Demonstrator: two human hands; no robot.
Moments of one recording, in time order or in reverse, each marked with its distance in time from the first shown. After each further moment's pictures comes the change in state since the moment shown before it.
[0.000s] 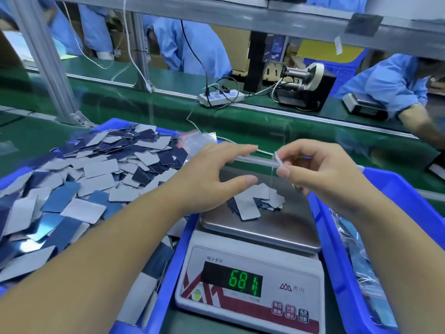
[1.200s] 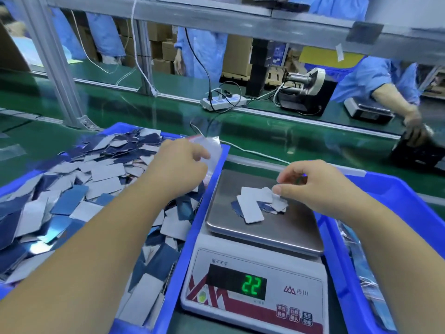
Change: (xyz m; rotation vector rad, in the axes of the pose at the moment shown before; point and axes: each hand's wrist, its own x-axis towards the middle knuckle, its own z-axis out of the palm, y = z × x) left_hand 0.004 -0.015 -0.035 0.259 0.152 -0.450; right_hand 0.007 0.016 -0.001 -0.596 0.021 0.215
